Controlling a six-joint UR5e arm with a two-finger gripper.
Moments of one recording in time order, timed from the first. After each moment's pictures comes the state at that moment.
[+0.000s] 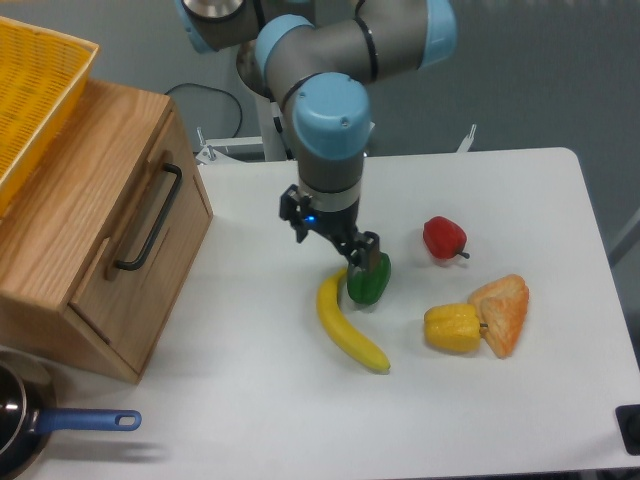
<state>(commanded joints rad) 2.37 -1.78 -1.62 -1.30 1.50 0.87</state>
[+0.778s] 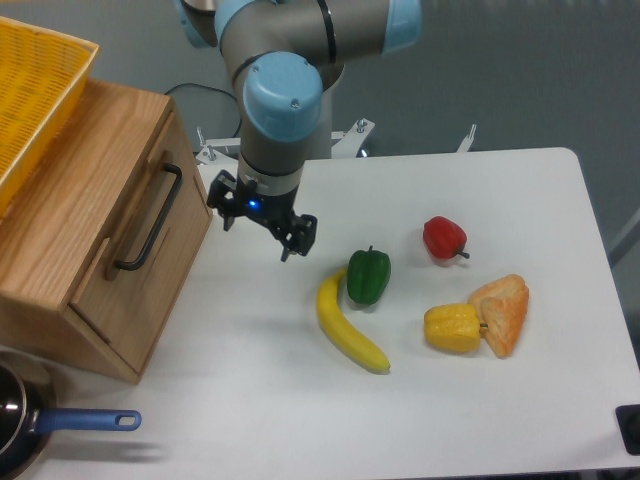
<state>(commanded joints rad) 2.31 -1.70 -1.61 -1.40 1.35 0.70</state>
